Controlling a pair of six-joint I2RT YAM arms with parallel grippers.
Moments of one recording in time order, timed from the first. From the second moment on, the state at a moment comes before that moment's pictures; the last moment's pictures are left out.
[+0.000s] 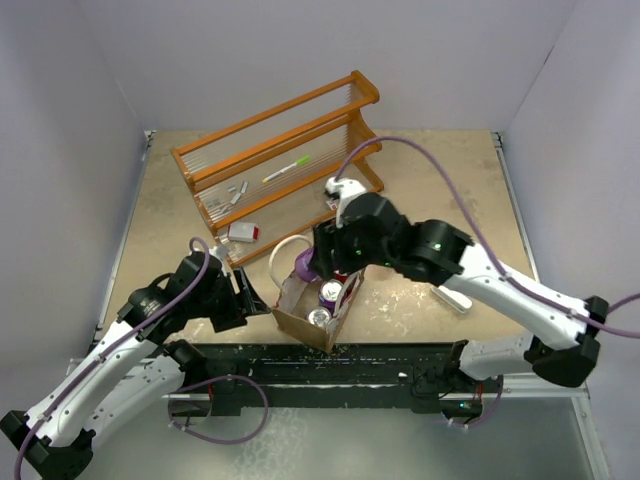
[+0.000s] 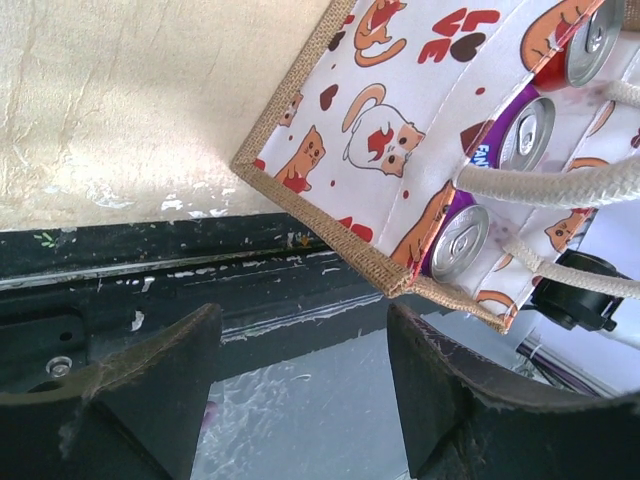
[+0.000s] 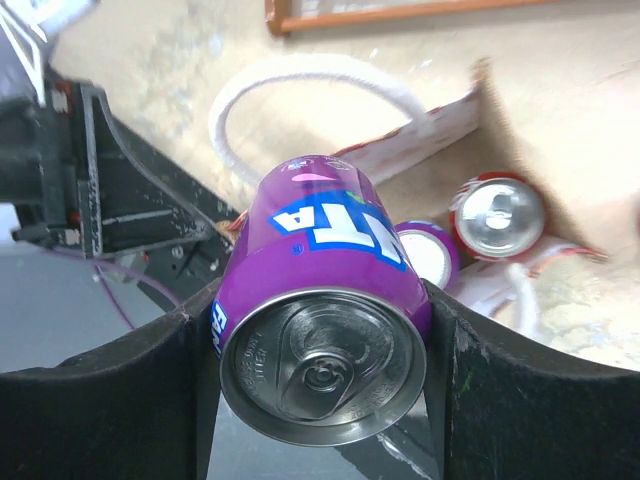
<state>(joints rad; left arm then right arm) -0.63 0.65 0.72 -0.98 0.16 -1.03 1.06 1.32 1.46 -0.85 0.14 0.53</state>
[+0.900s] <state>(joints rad) -0.63 0.76 0.76 -0.91 0.12 -1.04 0.72 1.15 1.05 -0.98 0.52 0.61</state>
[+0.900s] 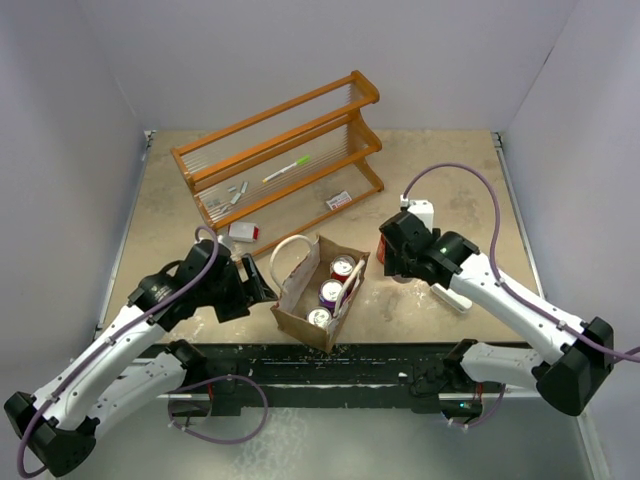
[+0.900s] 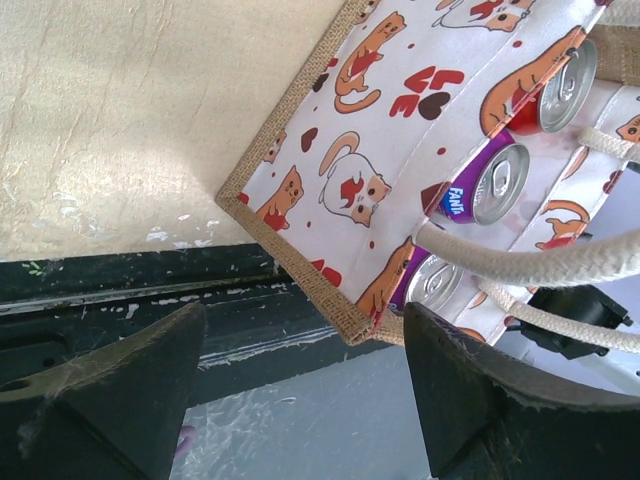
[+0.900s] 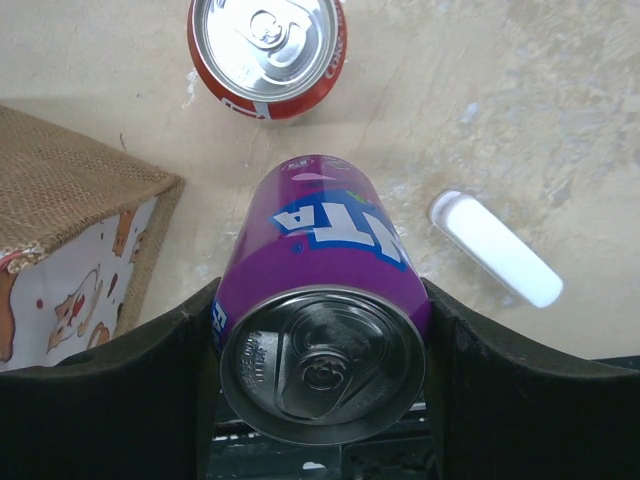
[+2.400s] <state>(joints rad) -0.63 0.68 0.89 -1.03 0.10 -1.00 0.67 1.20 0.87 -0.73 0.47 0.69</state>
